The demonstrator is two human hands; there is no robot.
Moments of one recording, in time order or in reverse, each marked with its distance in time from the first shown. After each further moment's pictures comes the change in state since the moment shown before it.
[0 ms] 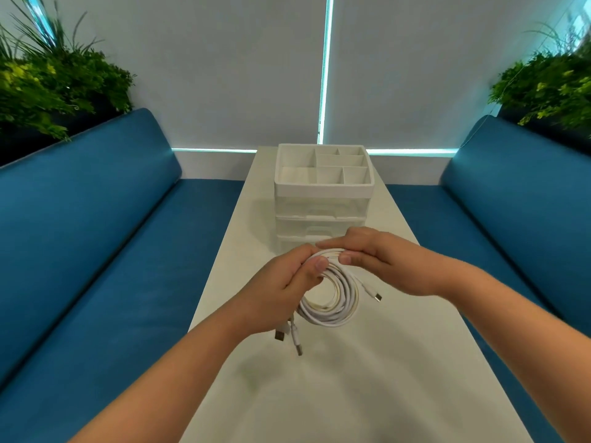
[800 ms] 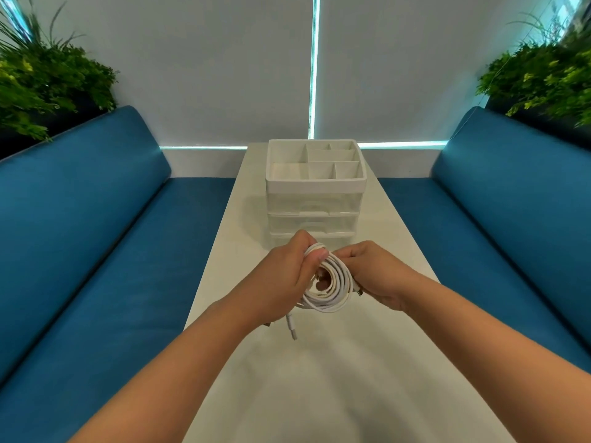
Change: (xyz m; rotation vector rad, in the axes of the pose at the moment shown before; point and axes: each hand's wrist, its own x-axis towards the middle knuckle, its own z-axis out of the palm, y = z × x) left_hand 0.020 -0.012 0.001 0.430 0.056 -0.004; right_hand 0.013 -0.009 0.040 0.737 0.238 0.479
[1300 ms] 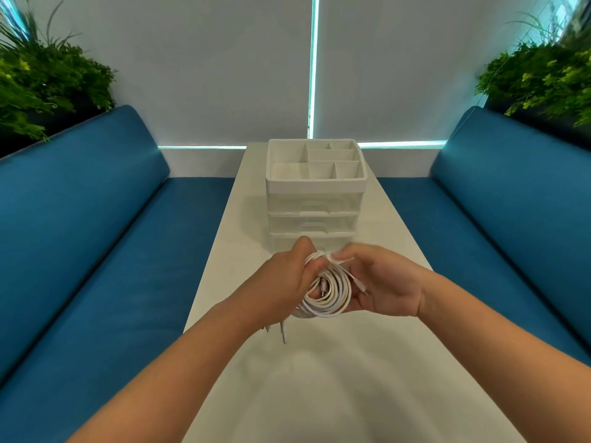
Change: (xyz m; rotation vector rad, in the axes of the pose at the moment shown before) left_hand 0.002 -0.010 0.005 0.080 -0.080 -0.063; right_hand -0.005 0.000 -0.010 0.466 -0.386 0.352
